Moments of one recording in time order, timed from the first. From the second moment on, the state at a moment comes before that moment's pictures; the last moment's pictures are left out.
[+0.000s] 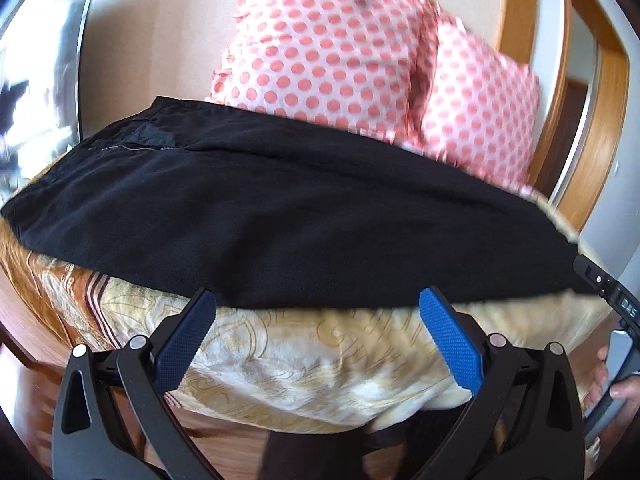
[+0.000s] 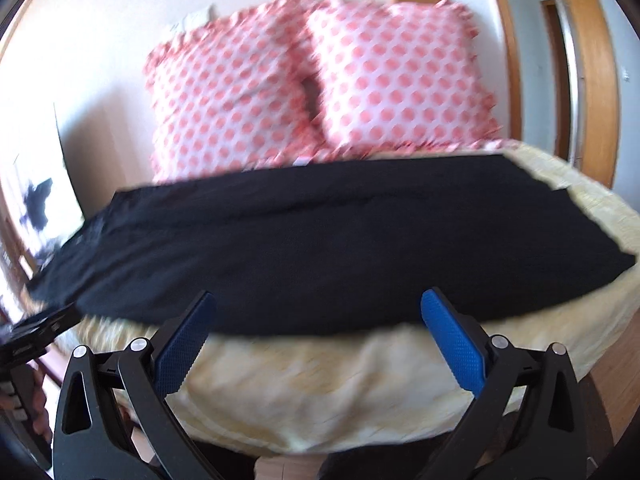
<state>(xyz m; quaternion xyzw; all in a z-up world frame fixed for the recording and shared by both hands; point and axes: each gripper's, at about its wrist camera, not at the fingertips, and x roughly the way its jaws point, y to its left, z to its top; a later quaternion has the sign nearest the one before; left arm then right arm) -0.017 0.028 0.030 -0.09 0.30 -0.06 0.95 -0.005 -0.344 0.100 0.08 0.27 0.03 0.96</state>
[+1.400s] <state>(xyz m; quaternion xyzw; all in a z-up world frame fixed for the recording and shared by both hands) 0.096 -0.004 0.047 -0.02 0.32 -0.03 0.95 0.324 -0.572 0.048 0.25 0.42 -0.28 0.83</state>
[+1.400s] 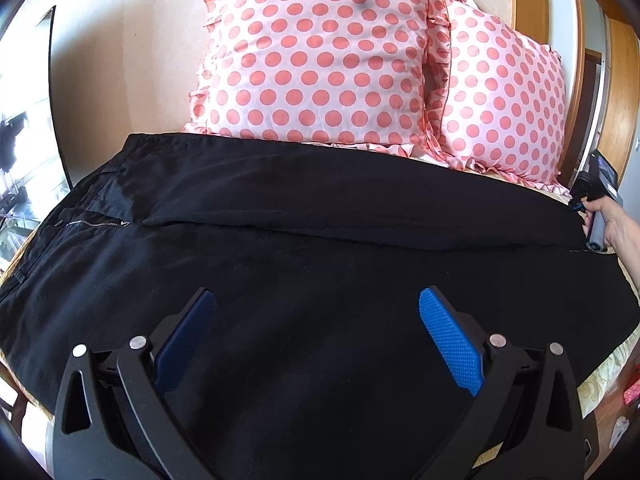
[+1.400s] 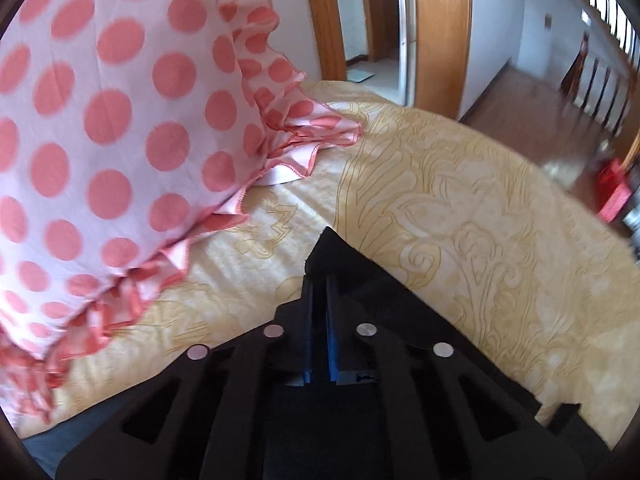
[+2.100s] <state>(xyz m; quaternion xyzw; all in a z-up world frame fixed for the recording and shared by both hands) 0.052 -0.026 0.062 -0.01 0.29 -0.06 0.95 0.049 -0.527 0.071 0.35 0.30 -0.12 0.88</state>
